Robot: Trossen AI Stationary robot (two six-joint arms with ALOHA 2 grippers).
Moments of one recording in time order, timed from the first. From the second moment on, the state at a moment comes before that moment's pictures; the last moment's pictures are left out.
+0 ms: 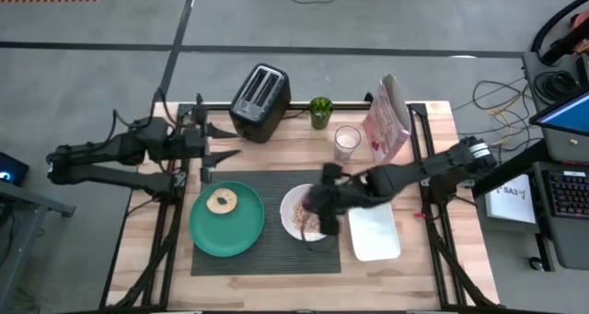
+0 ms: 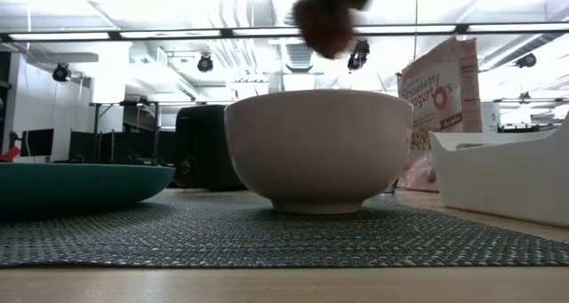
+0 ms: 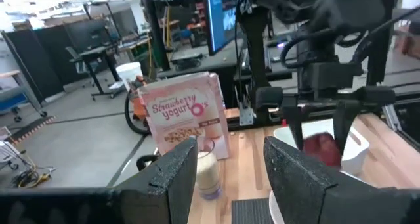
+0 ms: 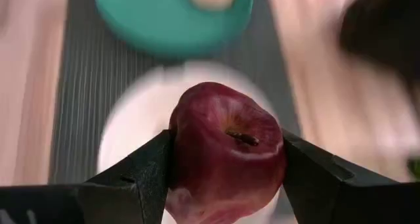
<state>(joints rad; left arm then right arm) 0.05 0.71 0.89 -0.24 -0.10 0.22 0.28 1.66 1.52 -0.78 0.28 0.21</state>
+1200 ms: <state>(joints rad) 0.05 0.47 0.68 -0.06 -0.09 0.17 0.06 2.40 2.01 -0.29 -0.03 -0.14</state>
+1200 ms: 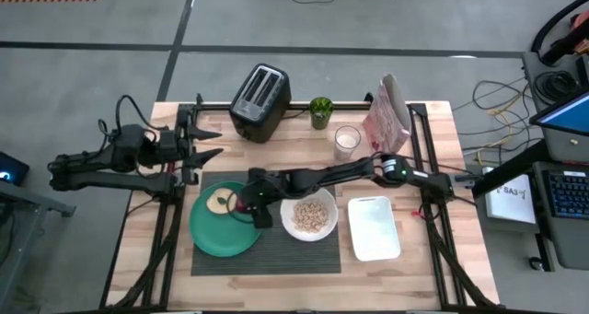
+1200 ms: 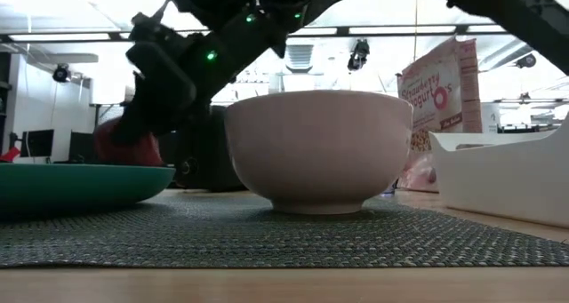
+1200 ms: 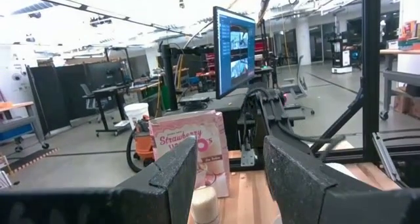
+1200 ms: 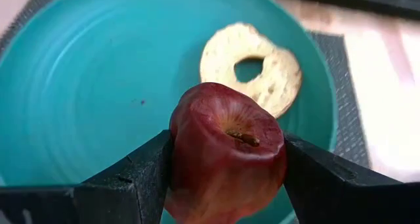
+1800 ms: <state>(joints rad) 0.05 0.48 0.68 -0.04 -0.10 0.16 0.06 2.38 2.09 -0.43 -0.03 -0.22</state>
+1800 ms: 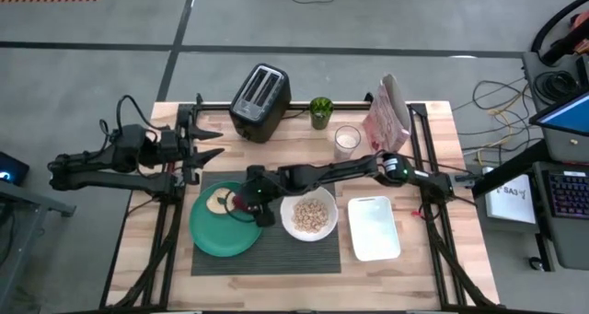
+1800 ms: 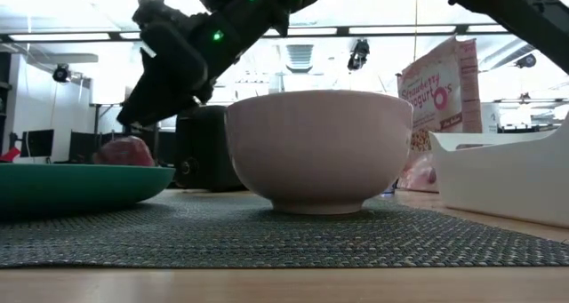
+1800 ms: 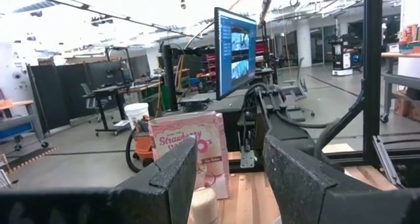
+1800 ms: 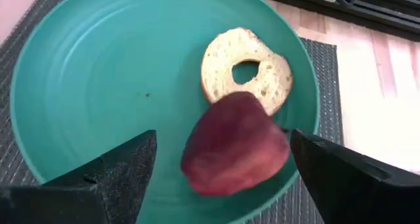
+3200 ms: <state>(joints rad) 0.05 0.76 0.69 0.04 -0.19 0.15 -0.06 1.52 1.09 0.11 0.31 0.05</state>
